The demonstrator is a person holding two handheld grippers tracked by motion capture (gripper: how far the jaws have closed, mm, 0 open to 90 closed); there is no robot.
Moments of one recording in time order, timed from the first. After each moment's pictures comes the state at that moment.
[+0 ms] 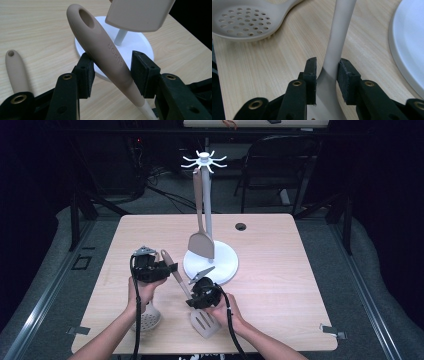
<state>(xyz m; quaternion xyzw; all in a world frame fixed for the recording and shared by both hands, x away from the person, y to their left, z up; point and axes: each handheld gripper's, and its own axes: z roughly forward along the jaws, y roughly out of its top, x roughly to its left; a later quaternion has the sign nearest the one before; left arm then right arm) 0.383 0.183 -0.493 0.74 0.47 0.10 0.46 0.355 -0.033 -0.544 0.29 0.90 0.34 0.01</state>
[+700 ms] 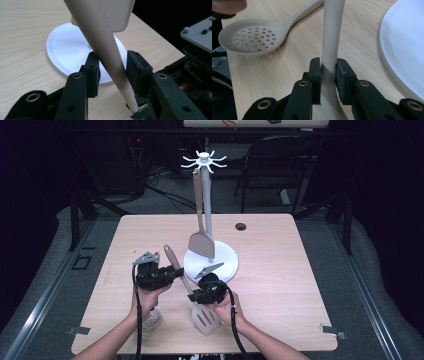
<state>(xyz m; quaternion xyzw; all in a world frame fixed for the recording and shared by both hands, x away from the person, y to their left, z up) 0.364 0.173 -0.499 0.74 0.42 0.06 0.52 0.358 -0.048 -0.532 0.32 0.87 0.38 0.00</state>
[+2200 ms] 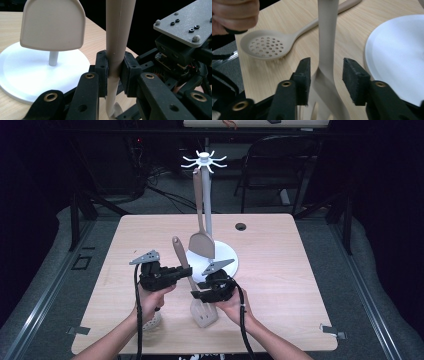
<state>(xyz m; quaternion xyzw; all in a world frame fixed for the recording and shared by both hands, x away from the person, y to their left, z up) 0.355 0.162 -0.478 0.73 0.34 0.00 0.59 0.345 -0.069 -0.496 0.29 0.86 0.41 0.03</state>
